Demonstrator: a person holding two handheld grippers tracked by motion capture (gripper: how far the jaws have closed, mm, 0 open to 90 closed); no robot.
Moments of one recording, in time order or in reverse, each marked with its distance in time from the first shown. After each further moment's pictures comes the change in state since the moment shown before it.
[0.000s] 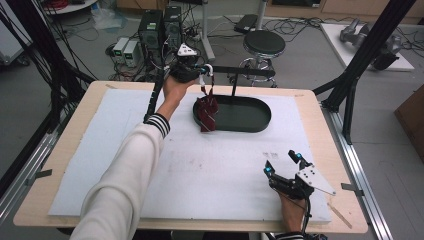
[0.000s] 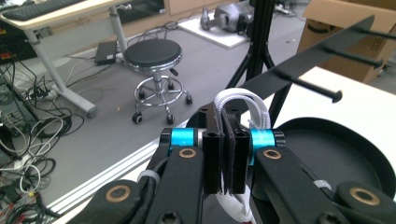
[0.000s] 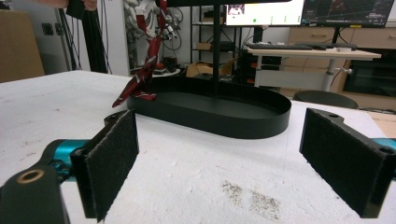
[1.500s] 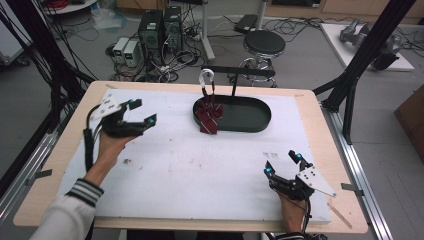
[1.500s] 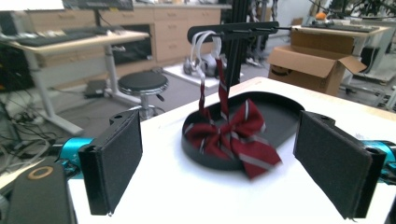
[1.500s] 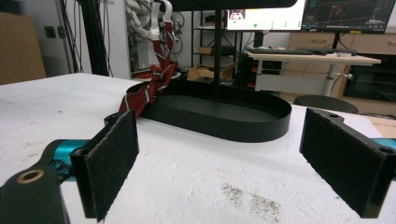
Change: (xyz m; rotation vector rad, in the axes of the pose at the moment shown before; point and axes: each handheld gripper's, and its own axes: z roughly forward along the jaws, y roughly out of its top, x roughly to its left) left arm 0.011 -0.157 -0.200 -0.296 -0.059 -0.038; right arm 0.001 -0.001 -0.002 -0.019 0.005 -0.008
